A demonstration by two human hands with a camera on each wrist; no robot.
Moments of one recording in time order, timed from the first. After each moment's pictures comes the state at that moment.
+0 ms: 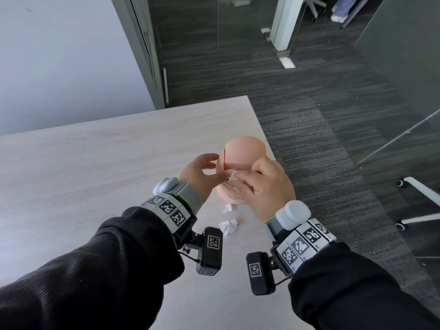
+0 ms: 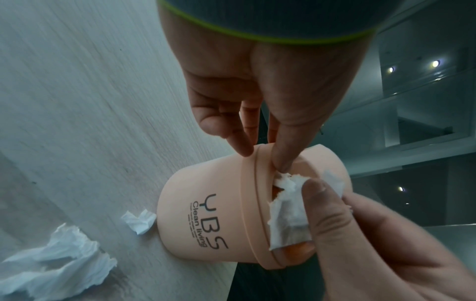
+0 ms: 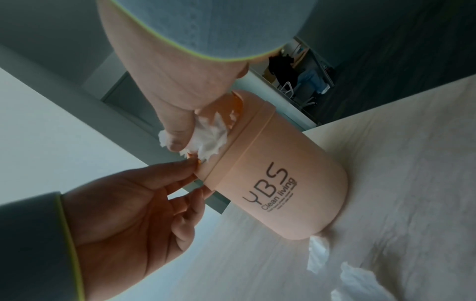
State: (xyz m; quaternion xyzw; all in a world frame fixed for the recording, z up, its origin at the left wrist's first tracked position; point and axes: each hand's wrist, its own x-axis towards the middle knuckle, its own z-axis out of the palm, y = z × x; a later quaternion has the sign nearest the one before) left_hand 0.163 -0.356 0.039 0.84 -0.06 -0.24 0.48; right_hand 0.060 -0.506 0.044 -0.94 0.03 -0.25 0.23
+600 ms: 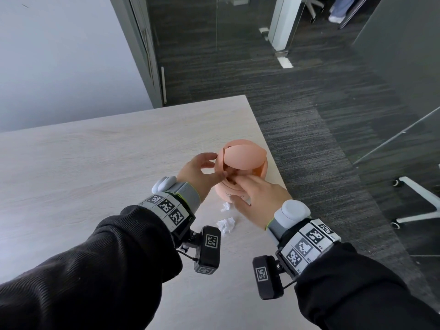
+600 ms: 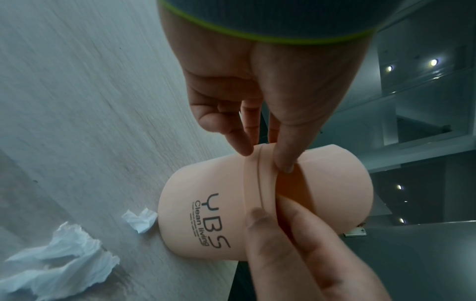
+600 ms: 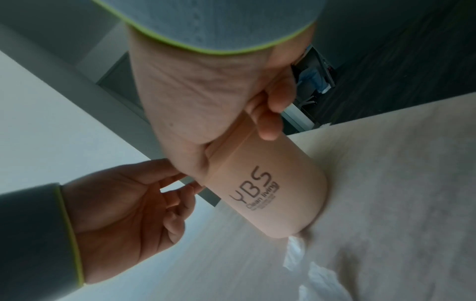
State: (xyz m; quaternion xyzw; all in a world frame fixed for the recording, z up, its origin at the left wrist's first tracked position) left_hand 0.162 -0.355 0.040 0.85 -0.06 -0.24 0.47; right_hand 0.048 -0.508 0.052 -0.98 0.03 0.04 0.20
